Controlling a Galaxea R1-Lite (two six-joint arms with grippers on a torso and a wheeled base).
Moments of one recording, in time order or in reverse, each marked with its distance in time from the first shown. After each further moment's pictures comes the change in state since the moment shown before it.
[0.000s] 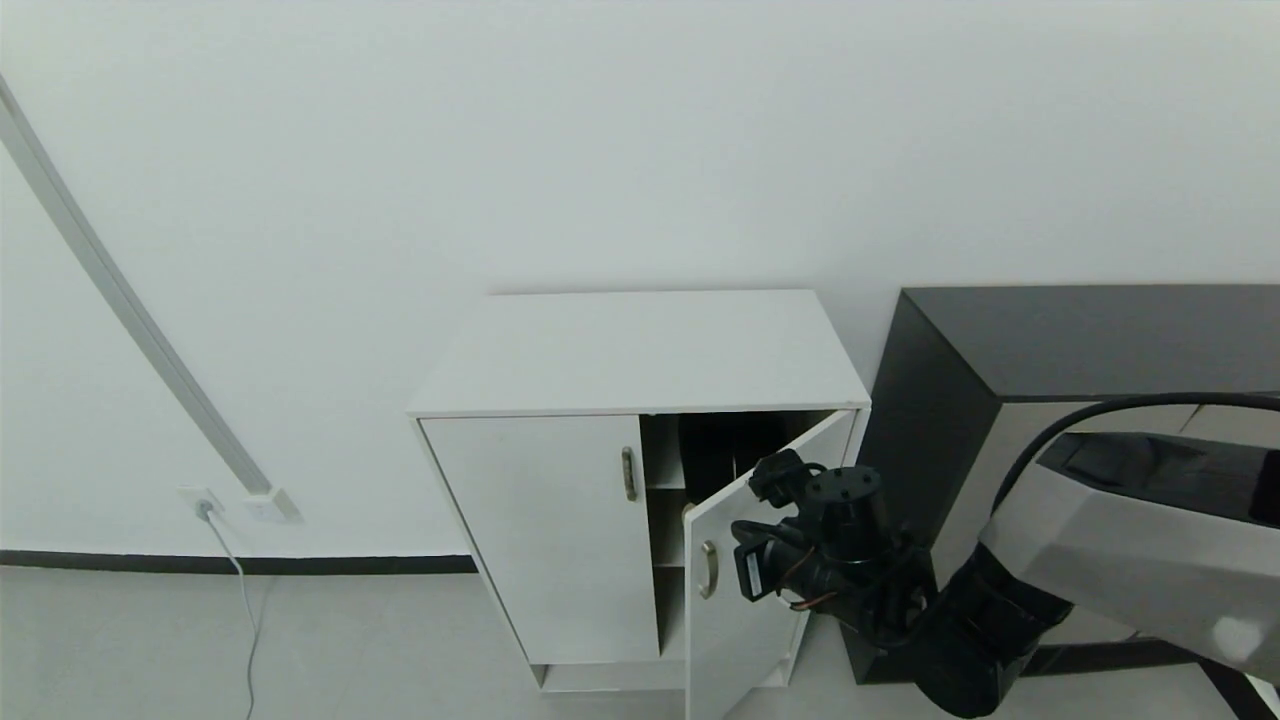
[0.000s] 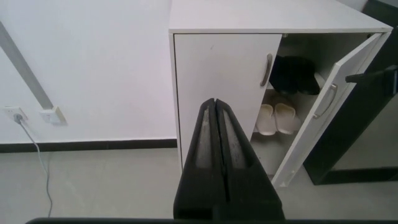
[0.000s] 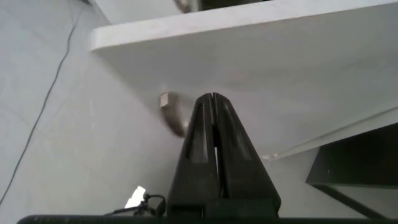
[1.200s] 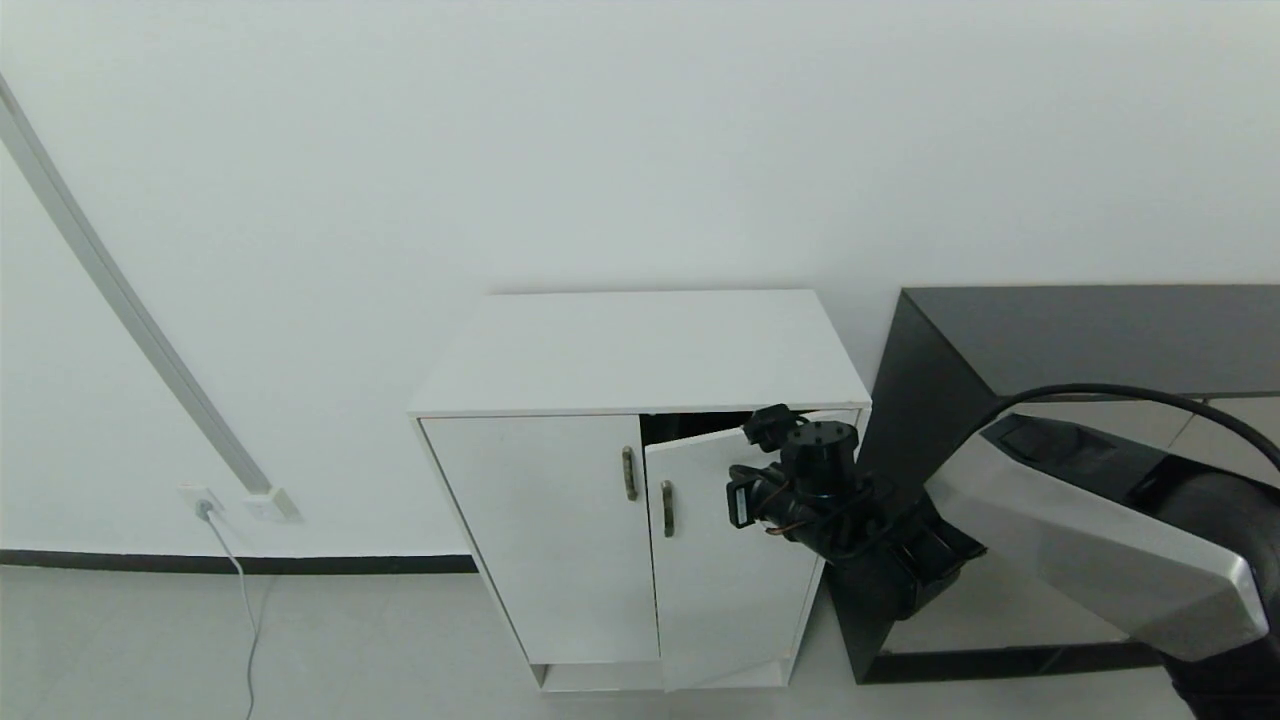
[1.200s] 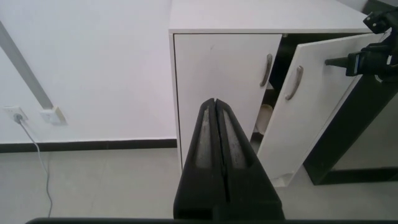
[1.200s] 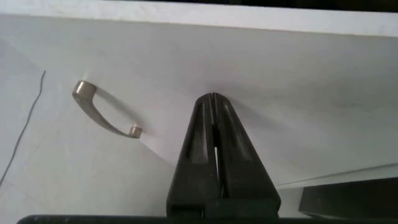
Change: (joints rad) left arm 0.000 0.000 0.000 0.000 0.001 -0.003; right arm -0.102 0.175 -0.372 0.108 -0.002 -0.007
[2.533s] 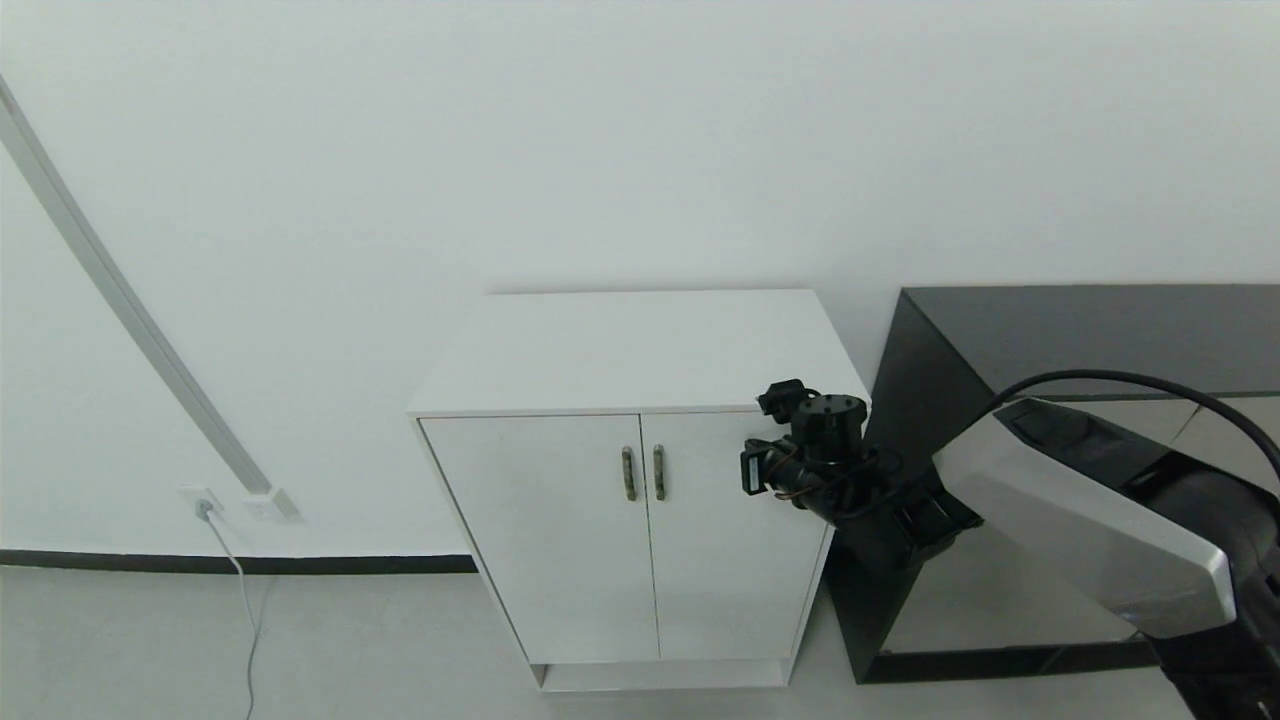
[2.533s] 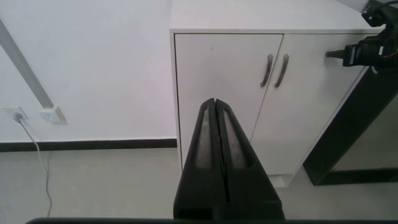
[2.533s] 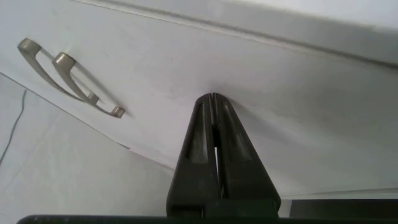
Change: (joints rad) left arm 0.000 0.000 0.000 0.000 0.001 -0.002; right arm -0.064 0.036 -0.155 0.101 -0.002 -0.001
